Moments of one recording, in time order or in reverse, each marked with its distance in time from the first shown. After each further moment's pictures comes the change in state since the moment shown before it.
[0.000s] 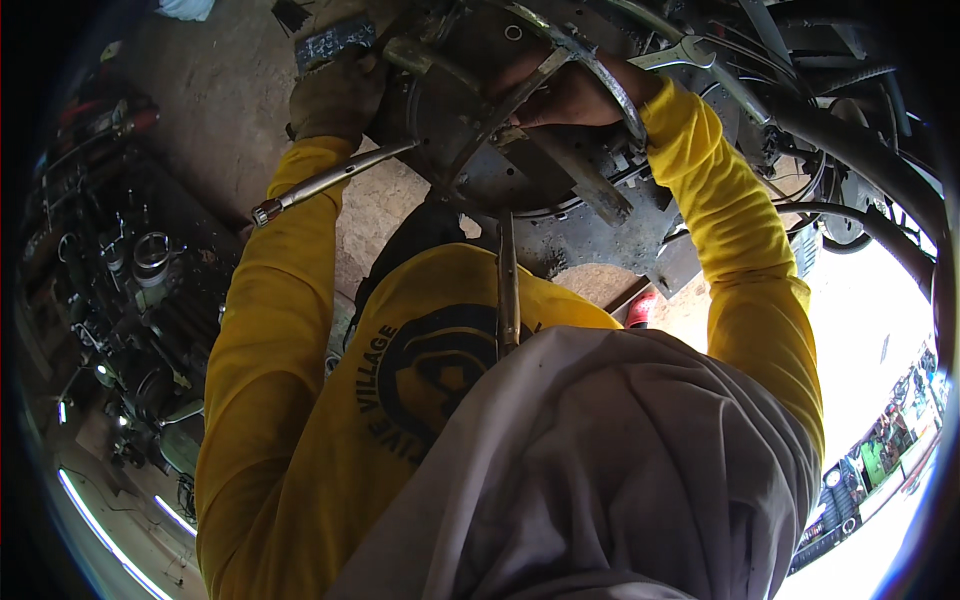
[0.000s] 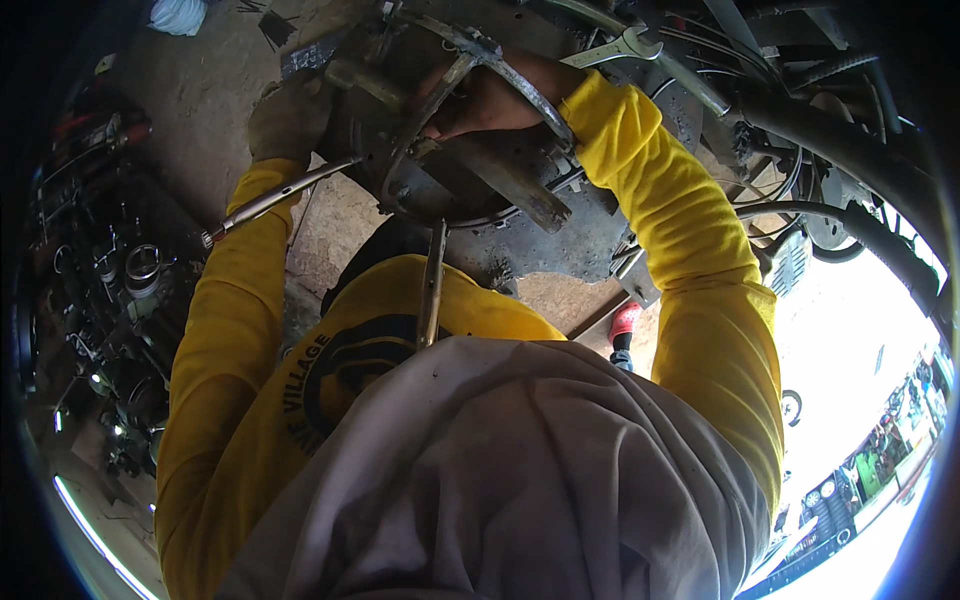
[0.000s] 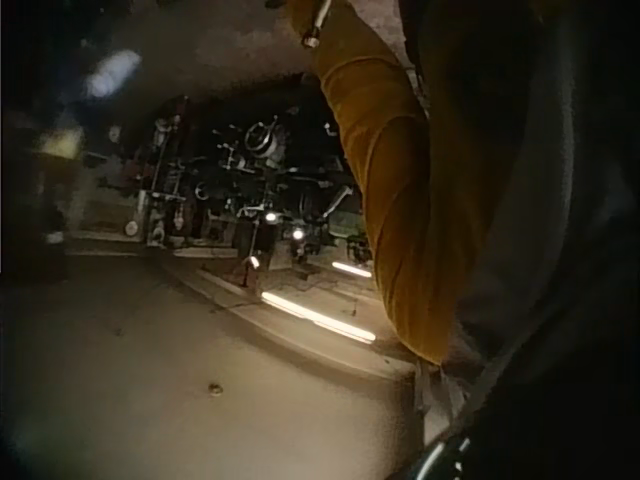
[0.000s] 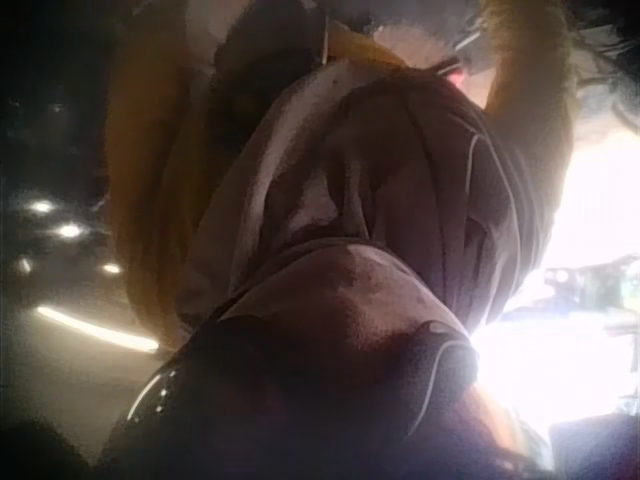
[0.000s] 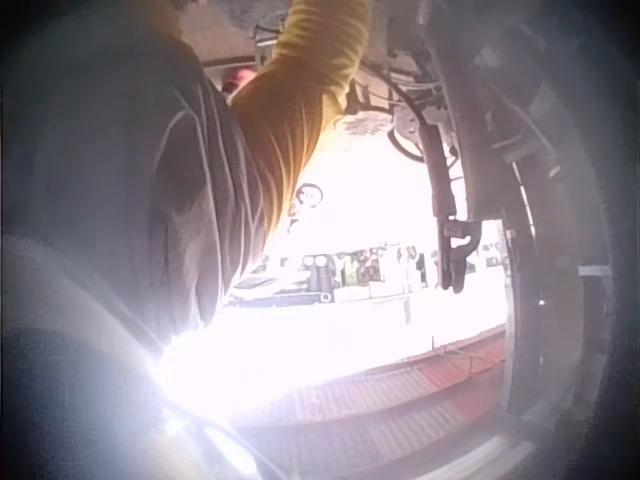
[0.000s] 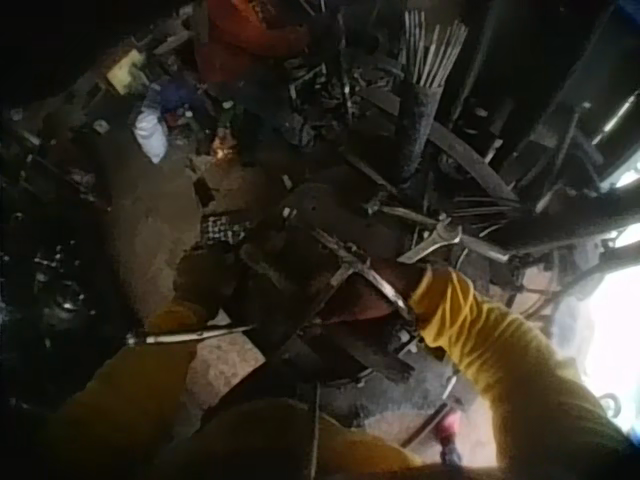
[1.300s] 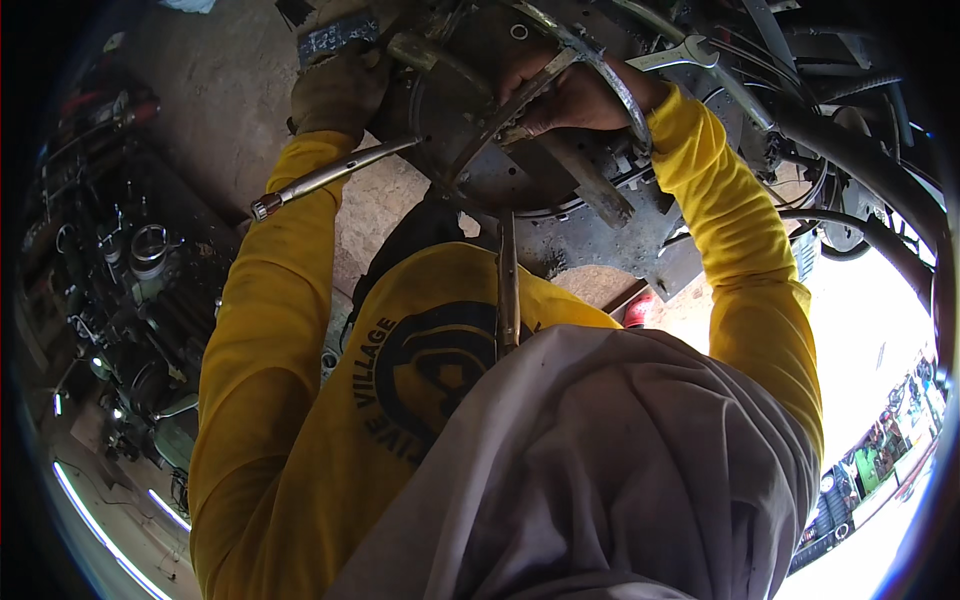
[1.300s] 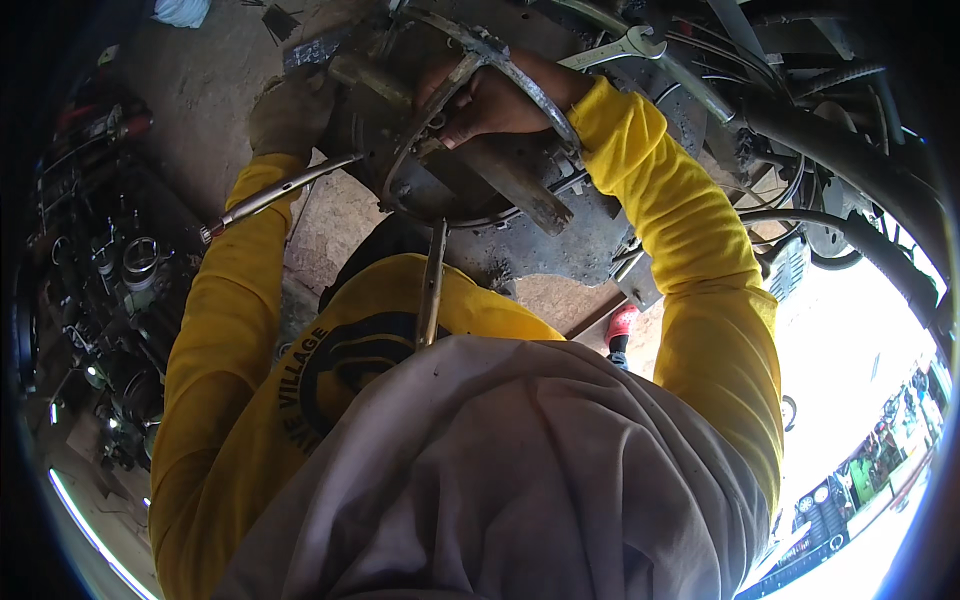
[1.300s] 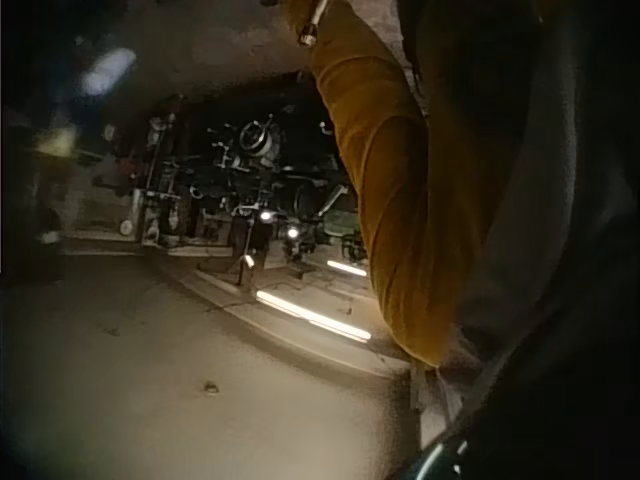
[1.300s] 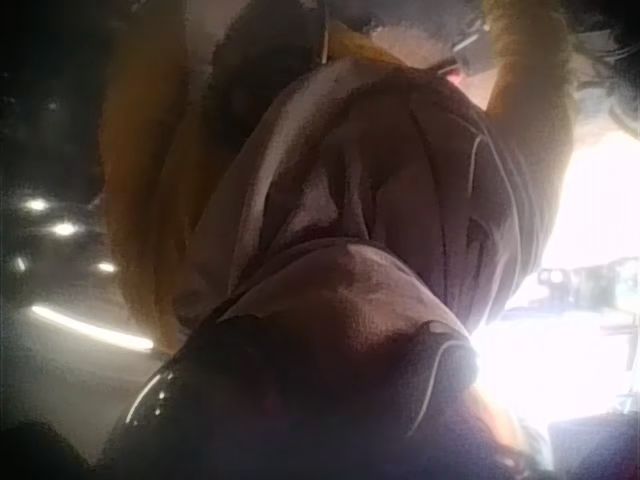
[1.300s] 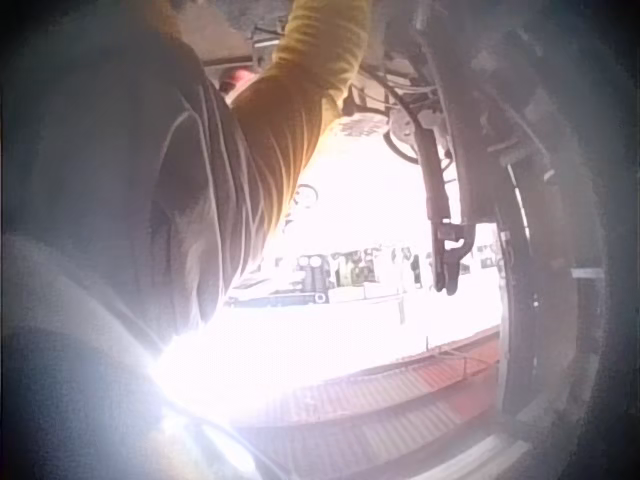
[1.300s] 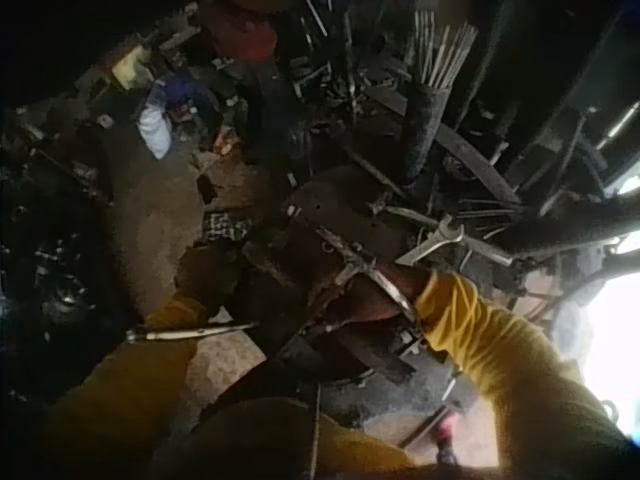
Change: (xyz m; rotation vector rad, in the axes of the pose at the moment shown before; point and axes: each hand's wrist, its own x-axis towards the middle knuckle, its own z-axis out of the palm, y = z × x) left_hand -0.009 0.009 -0.029 -0.253 -0.059 -0.194; right_hand 0.002 0.009 0.003 0.028 0.043 -0.048
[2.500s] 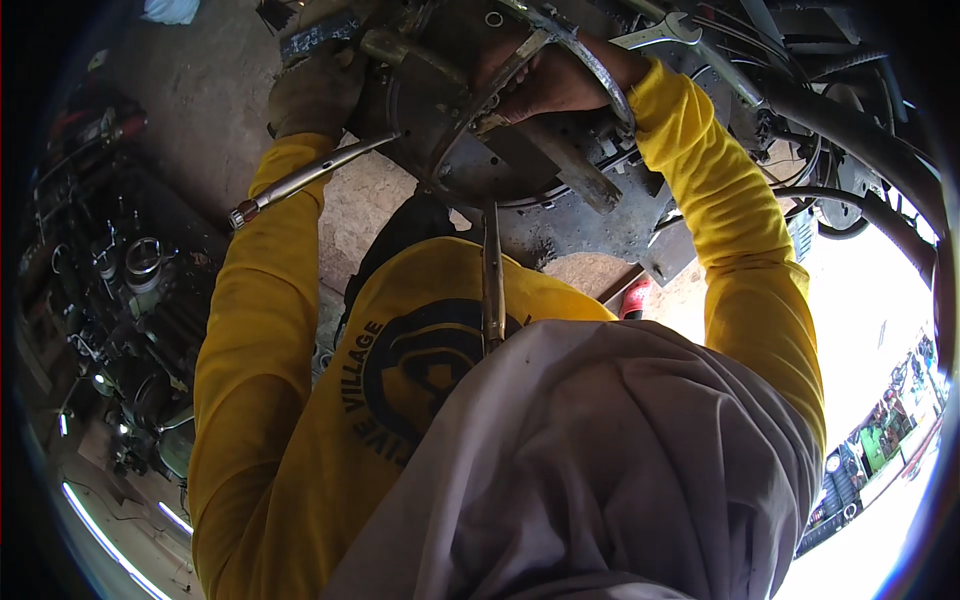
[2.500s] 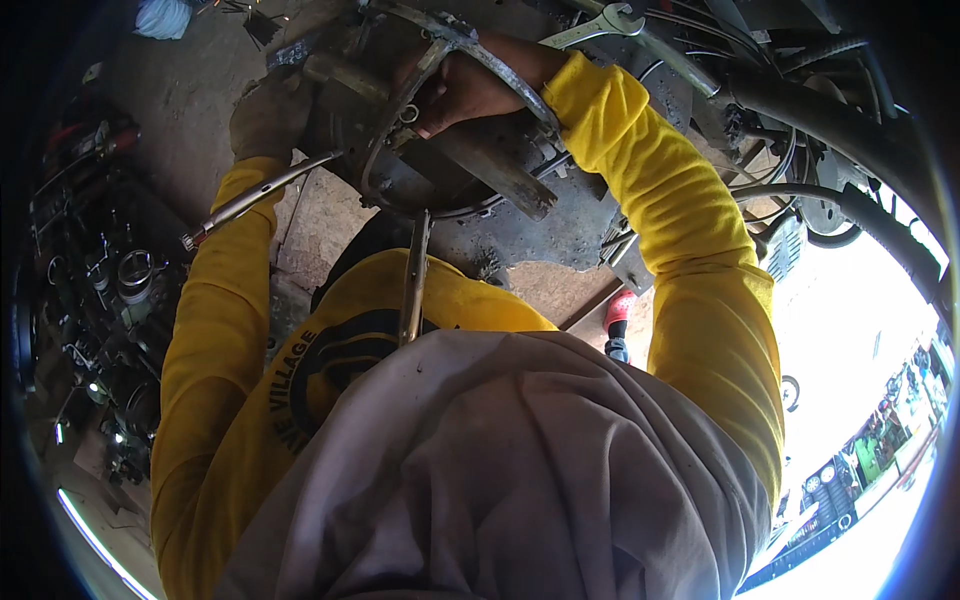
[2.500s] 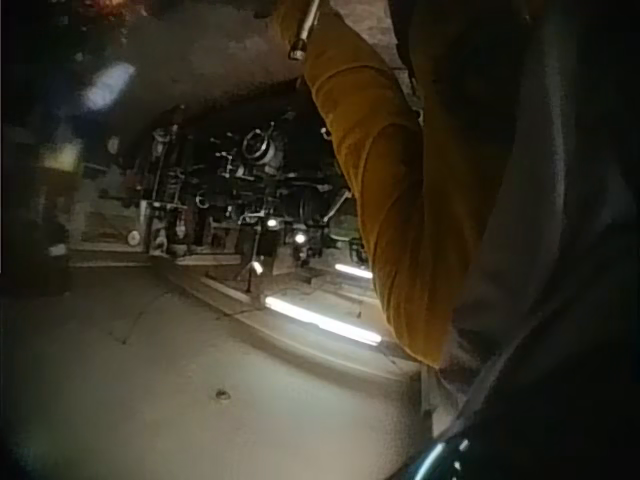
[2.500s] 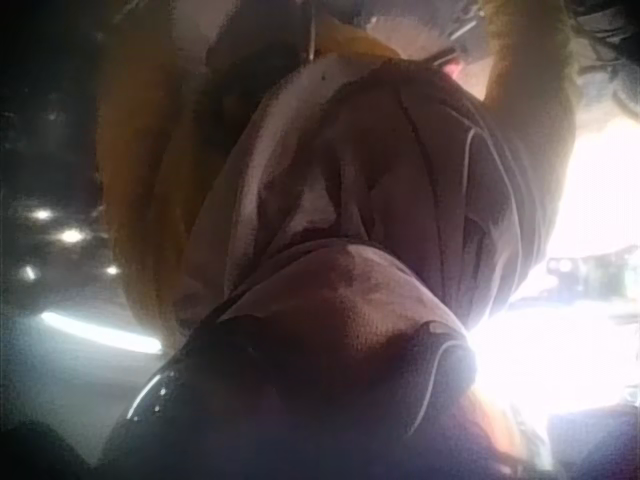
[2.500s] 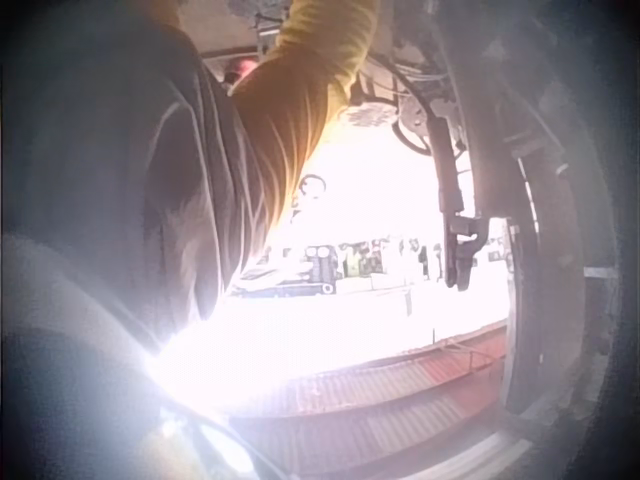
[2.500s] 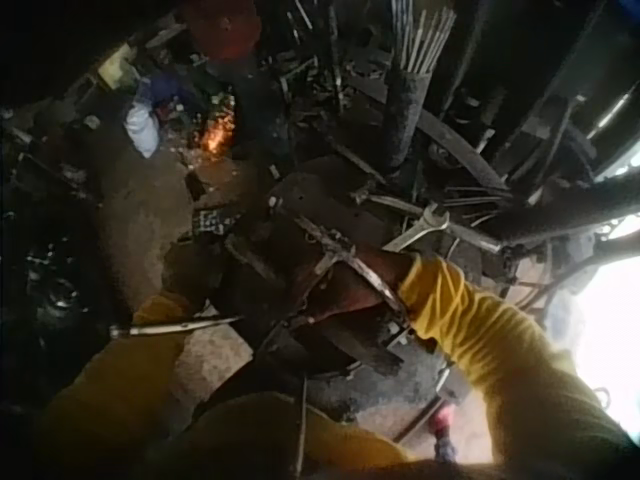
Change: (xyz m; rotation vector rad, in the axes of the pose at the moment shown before) left_hand 0.004 -0.003 0.012 0.042 0.054 0.036; right_hand -0.002 0.005 -0.001 -0.124 -0.004 0.023
